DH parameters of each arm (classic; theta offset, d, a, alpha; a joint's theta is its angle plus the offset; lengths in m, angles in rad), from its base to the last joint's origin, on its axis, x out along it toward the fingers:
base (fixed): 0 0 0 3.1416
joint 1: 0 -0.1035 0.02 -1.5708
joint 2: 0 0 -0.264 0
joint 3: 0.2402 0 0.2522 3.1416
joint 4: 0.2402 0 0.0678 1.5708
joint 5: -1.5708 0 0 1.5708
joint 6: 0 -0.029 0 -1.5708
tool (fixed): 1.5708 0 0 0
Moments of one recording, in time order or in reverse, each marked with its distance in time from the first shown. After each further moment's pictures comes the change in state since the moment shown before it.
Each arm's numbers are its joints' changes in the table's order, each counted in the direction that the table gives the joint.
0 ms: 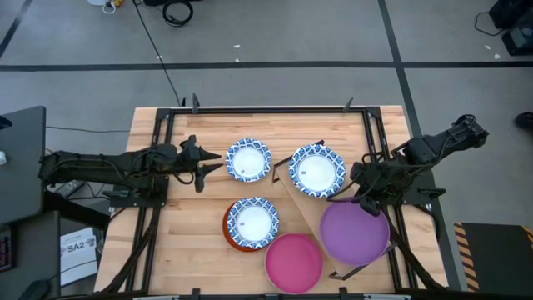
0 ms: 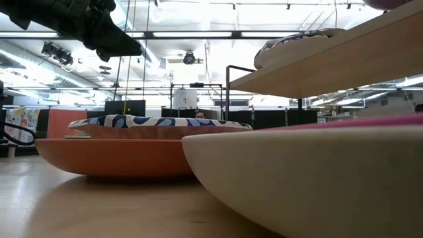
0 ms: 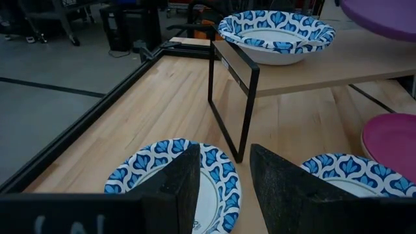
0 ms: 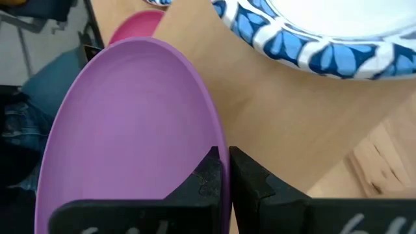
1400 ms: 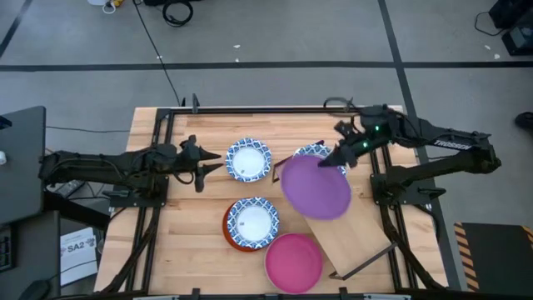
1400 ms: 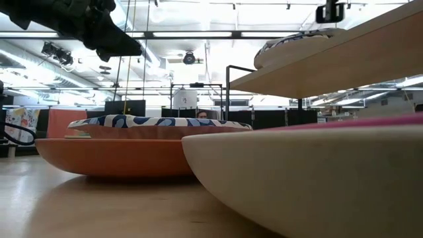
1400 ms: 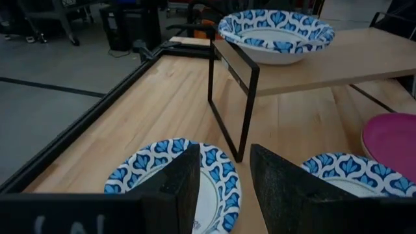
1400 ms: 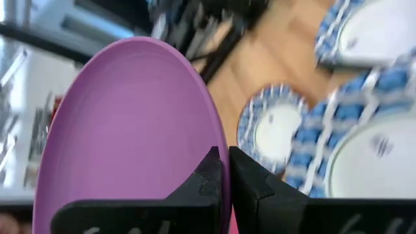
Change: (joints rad) left arm 0.001 0.000 0.000 -0.002 0.000 0.000; right arm 0.587 -0.002 0.000 -0.577 0.397 0.028
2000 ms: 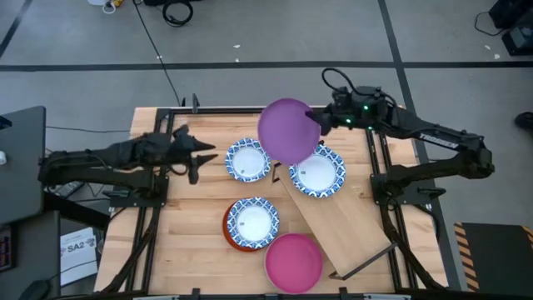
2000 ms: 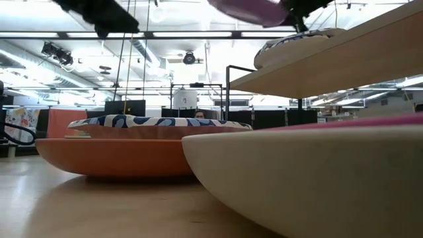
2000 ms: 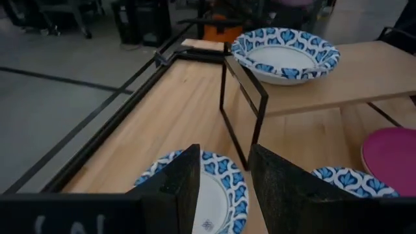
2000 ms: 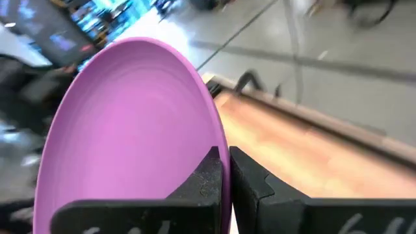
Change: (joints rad) left arm -0.037 -0.004 0.228 0.260 0.000 -0.001; right arm 0.248 -0.105 0.000 -0.246 -0.406 0.313
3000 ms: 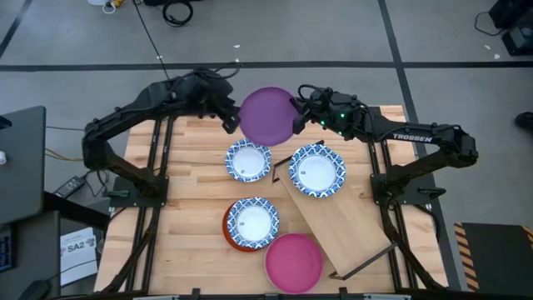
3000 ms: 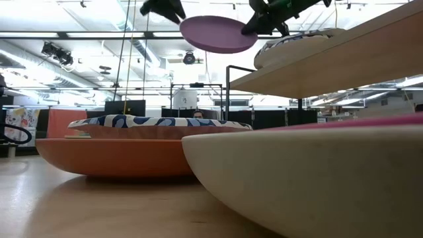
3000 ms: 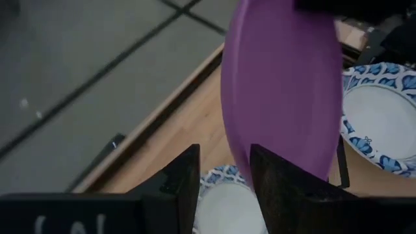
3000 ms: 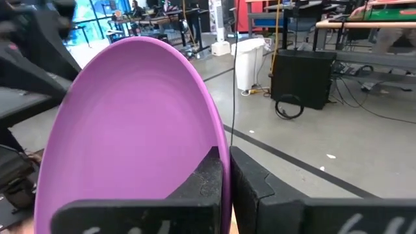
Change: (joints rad) left arm -0.275 -0.778 1.085 0.677 0.002 0.132; right arm -0.101 -0.221 0.000 -0.368 -0.437 0.381
